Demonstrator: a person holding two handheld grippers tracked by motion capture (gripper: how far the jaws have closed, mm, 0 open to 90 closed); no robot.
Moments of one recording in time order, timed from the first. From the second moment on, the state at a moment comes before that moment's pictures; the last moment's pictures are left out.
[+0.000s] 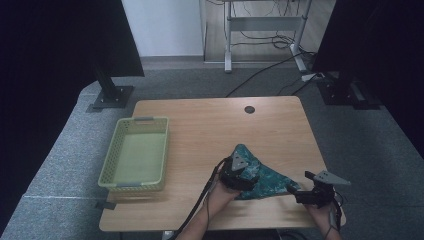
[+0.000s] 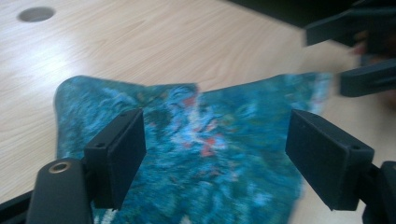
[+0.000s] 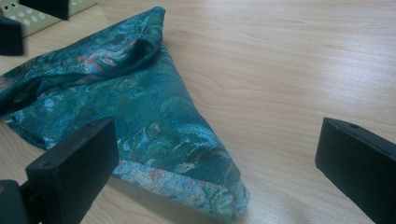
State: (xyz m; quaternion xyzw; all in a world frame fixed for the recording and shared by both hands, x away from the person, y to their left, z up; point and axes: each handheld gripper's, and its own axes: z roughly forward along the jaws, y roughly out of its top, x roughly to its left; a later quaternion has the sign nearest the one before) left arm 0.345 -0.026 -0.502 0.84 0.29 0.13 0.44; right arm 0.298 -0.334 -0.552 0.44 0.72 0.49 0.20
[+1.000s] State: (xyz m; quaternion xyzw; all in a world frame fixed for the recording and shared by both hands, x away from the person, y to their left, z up) left arm 0.360 -0.052 -0.539 0.86 0.31 0.14 0.37; right arm 0.298 -0.333 -0.552 0.44 0.73 0.49 0.19
